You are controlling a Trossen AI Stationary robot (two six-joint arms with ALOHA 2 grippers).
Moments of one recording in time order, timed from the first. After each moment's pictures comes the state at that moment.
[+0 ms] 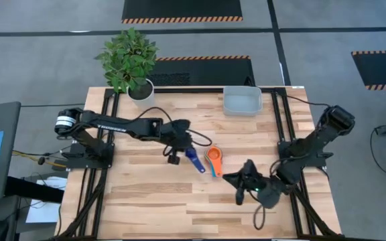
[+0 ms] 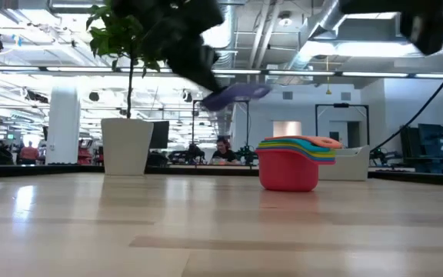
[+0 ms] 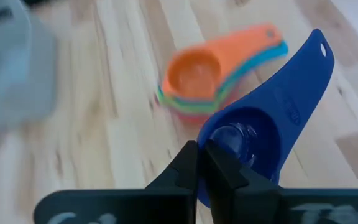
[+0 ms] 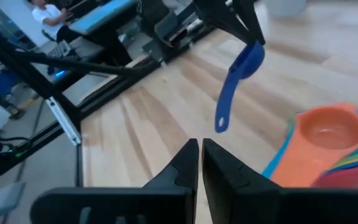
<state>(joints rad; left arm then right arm) 0.02 1.60 1.14 -0.34 0.02 0.36 0.77 1.40 0.80 0.01 0.97 1.02</state>
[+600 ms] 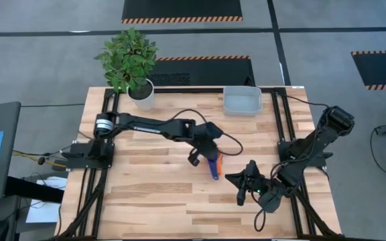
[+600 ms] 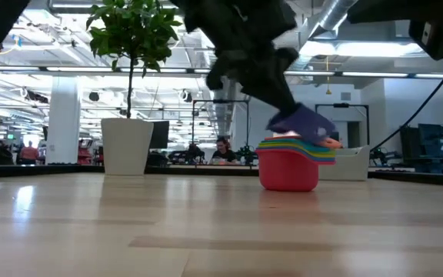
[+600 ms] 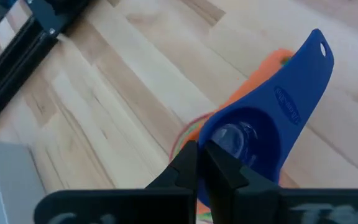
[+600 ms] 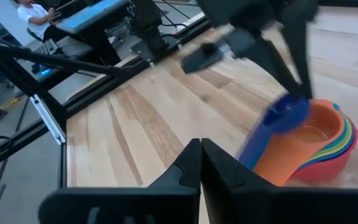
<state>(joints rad) 0.02 2.04 1.64 -0.48 0.13 0.81 0.80 1.42 0.80 -0.05 1.02 1.07</state>
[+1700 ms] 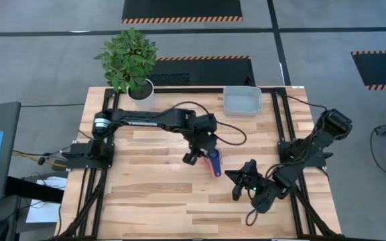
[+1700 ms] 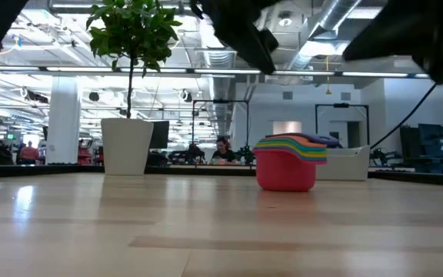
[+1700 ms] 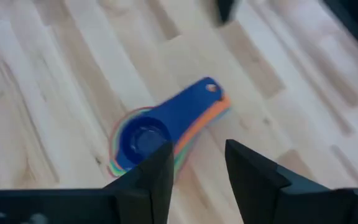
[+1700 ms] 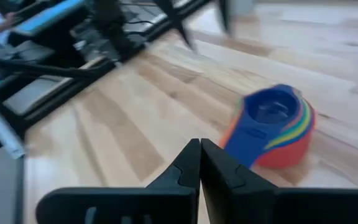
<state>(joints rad) 0.04 2.00 1.85 -0.89 0.32 0.48 0.76 1.49 0.80 -0.16 1.06 1.26</state>
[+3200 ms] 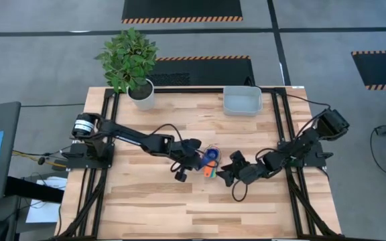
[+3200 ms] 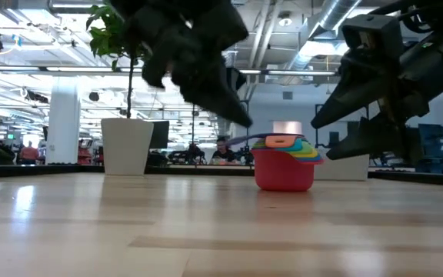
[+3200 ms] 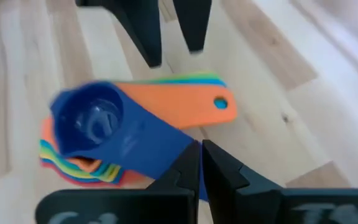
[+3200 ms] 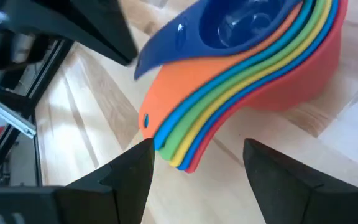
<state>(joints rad) -0.10 1.80 1.11 -0.08 0.11 0.31 0.48 1.52 0.51 0.35 0.53 1.25</state>
